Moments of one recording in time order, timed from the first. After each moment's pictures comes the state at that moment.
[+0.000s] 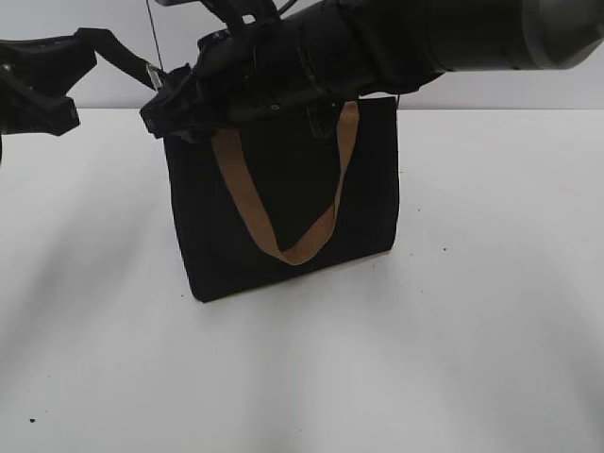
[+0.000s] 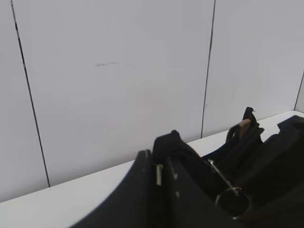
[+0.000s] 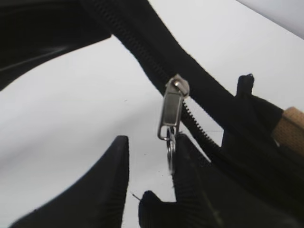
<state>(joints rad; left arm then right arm) -0.21 1.35 -0.54 0.44 -0.78 -0.27 0.65 1.94 -1.43 1.22 0.39 -1.25</state>
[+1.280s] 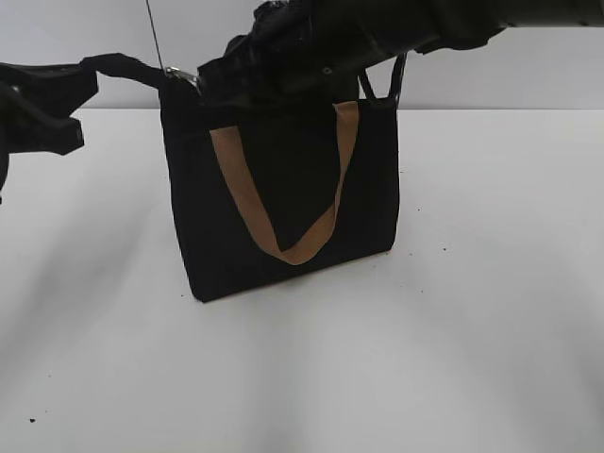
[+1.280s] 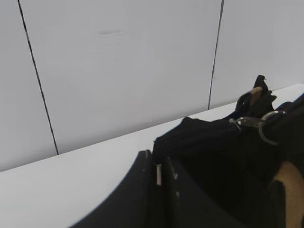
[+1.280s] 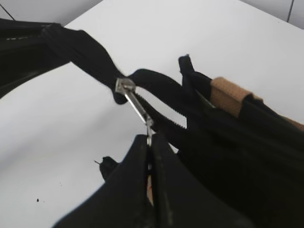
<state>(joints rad) -0.21 1.35 -0.54 0.44 -0.67 -0.27 0.56 1.88 -1.43 1.02 0.47 -0.96</state>
